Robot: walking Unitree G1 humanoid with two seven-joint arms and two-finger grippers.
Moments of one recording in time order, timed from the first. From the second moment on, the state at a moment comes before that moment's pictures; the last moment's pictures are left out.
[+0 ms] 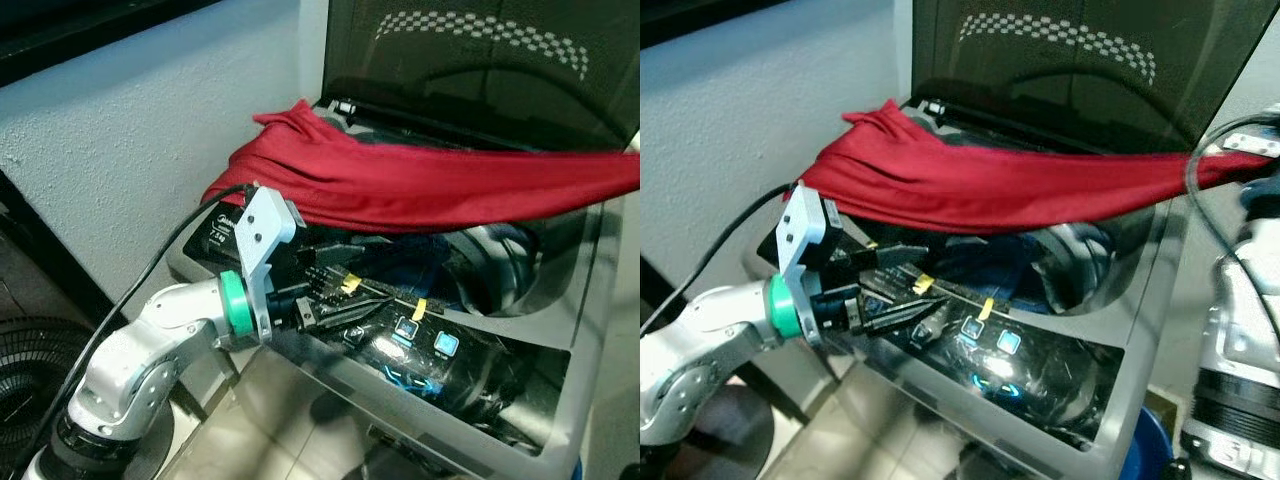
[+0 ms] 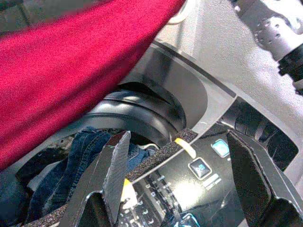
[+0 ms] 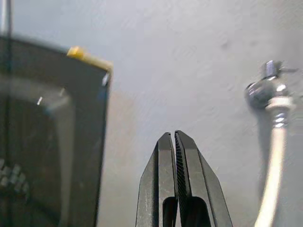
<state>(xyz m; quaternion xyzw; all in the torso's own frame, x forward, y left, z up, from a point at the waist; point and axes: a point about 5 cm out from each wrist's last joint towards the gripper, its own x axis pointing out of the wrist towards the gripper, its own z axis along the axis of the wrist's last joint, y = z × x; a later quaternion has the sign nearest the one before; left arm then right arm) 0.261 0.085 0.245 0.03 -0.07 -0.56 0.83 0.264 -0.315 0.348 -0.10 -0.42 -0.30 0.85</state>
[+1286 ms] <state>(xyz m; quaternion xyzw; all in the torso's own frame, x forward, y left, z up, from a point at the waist) 0.274 0.082 0.245 0.01 -0.08 -0.53 0.84 0.301 -0.177 0.302 -0.17 -0.26 0.18 0.93</state>
